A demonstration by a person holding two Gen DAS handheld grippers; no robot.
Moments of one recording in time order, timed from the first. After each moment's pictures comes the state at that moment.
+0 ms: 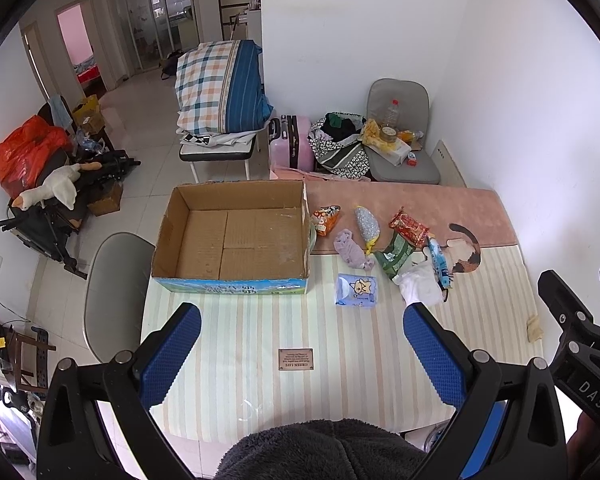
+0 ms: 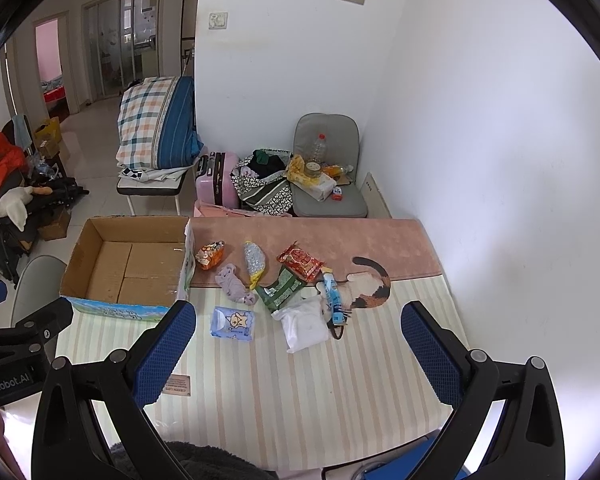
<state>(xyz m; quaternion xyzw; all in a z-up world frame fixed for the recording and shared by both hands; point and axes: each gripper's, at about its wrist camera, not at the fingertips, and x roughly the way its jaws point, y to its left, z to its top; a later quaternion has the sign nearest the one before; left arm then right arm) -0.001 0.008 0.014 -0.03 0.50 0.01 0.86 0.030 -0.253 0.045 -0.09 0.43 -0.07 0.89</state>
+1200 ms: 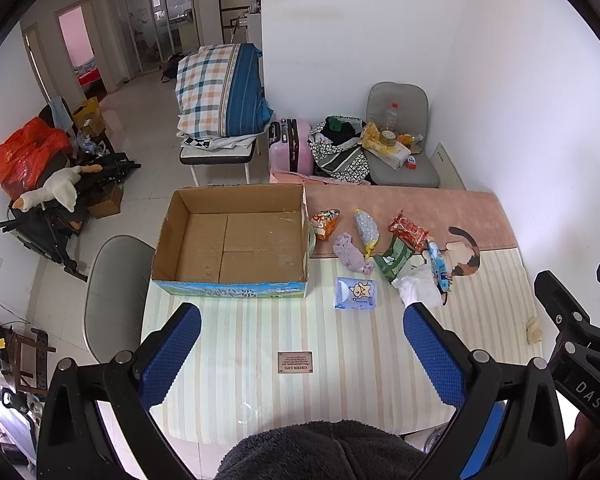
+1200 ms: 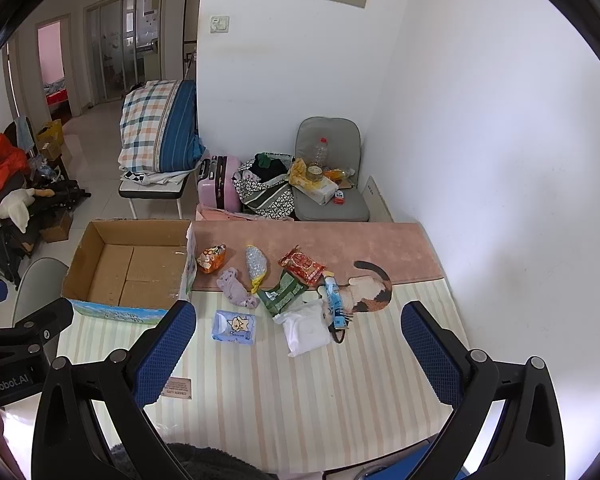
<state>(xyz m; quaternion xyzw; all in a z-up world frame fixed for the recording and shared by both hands) -0.005 0.009 0.014 -0.03 0.49 0.01 0.87 0.025 -0.255 0.046 -0.08 0.43 -0.06 0.90</state>
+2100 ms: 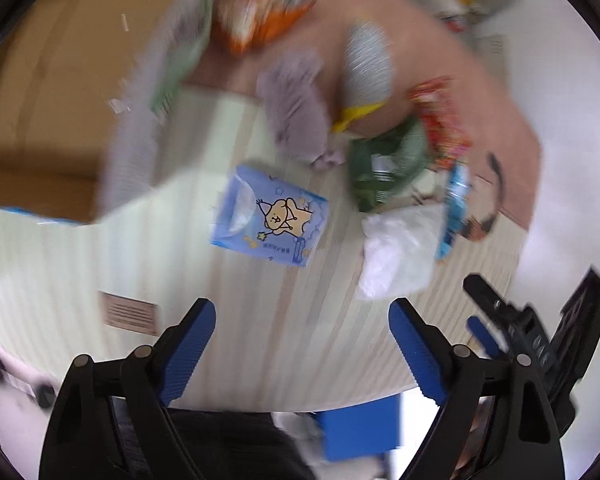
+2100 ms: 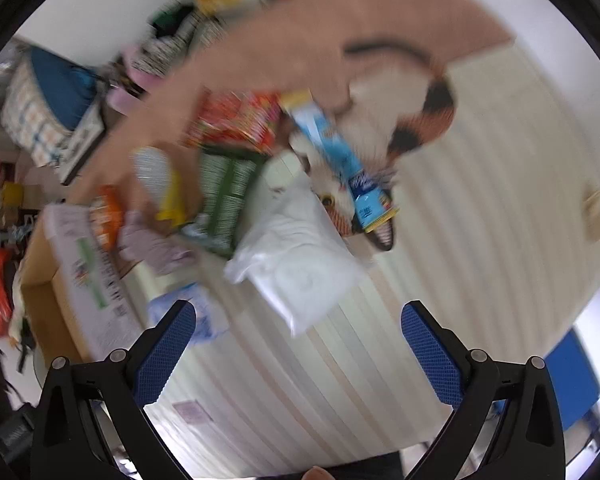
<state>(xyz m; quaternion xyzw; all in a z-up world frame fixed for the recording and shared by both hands) 0.205 -0.074 -0.319 -0.25 0.79 -0.01 0.57 0.236 -0.463 -0.323 0.21 0.70 -0.13 0.67</state>
